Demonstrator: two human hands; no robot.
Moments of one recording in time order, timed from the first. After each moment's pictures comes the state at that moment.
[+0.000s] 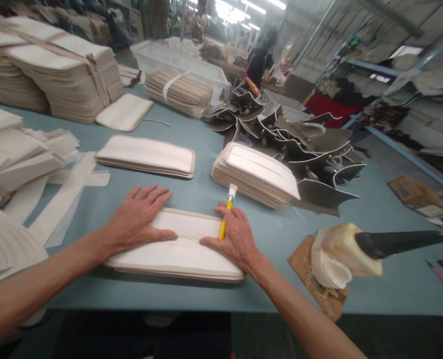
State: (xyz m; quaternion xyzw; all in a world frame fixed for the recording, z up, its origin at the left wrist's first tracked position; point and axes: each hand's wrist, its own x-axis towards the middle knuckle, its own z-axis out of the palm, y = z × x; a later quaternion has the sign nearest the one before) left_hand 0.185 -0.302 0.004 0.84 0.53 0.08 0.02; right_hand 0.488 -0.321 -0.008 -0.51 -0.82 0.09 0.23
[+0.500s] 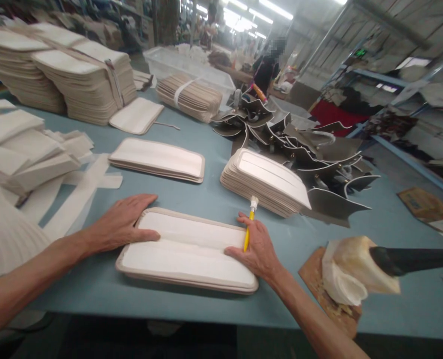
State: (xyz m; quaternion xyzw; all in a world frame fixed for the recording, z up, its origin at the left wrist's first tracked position) left_hand 0.120 -0.300 -0.009 0.76 0.60 0.10 0.22; right_hand 0.529 -0.326 -0.027 -0.54 -0.81 0.11 0.22
